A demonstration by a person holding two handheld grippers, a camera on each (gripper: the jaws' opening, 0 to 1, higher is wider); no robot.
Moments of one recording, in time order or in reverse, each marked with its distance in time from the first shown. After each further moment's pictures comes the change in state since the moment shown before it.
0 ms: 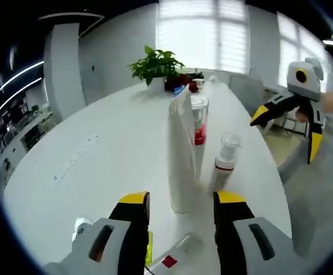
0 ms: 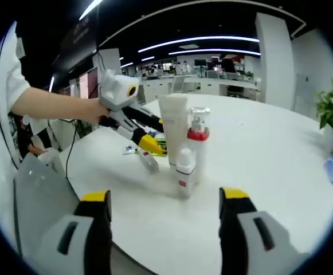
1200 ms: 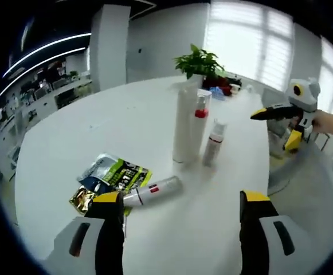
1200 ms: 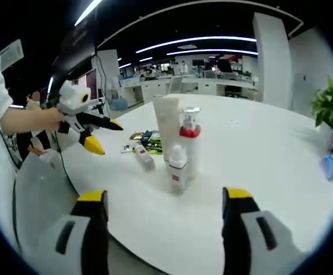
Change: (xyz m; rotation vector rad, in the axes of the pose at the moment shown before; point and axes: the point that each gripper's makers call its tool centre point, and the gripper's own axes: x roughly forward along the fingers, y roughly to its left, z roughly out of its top) left arm -0.097 -0.032 -0.051 -0.266 0.025 0.235; right arm -0.020 -0.010 -0.004 0.008 -0.004 -0.013
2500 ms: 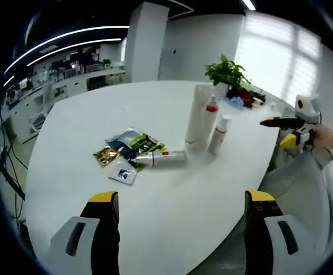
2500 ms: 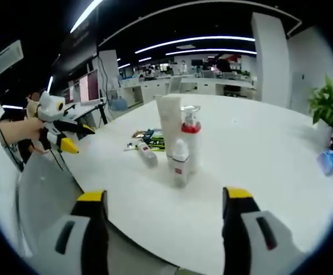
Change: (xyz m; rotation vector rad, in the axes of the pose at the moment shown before) left arm -0.076 -0.016 -0.042 -0.186 -0.044 0.169; right arm -0.019 0.008 -0.008 0.009 0.001 -0.004
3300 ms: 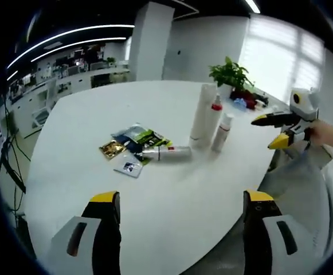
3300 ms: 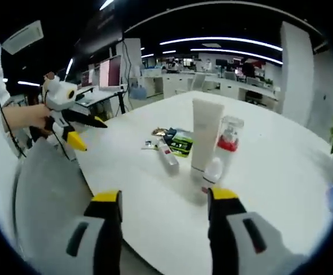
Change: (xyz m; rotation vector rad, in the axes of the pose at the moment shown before) left arm -0.012 0.013 -0.013 -0.034 -0.004 0.017; right arm 0.053 0.049 0.022 -0.167 0.060 0.130
